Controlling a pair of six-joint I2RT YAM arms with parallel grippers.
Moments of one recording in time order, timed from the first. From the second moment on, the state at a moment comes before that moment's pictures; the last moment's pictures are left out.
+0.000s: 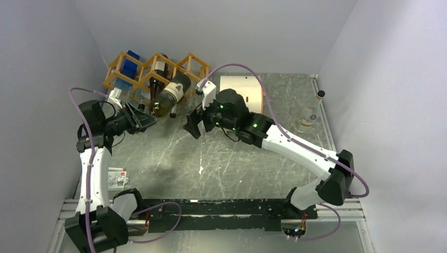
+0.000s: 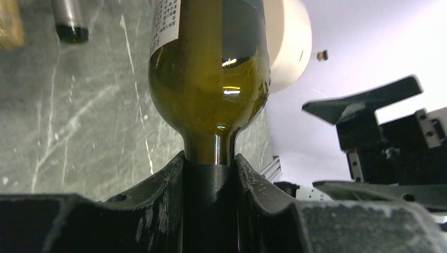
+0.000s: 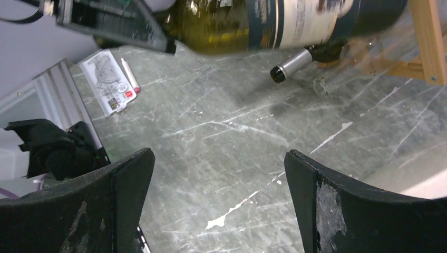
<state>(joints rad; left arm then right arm) 0.31 0.99 0.85 -0.36 1.02 -0.62 0.96 1.42 1.34 -0.24 -0.07 0.13</state>
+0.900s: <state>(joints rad) 0.00 0.99 0.91 -0.96 0.69 -0.21 1.09 1.69 1.34 -0.12 -0.43 -0.21</state>
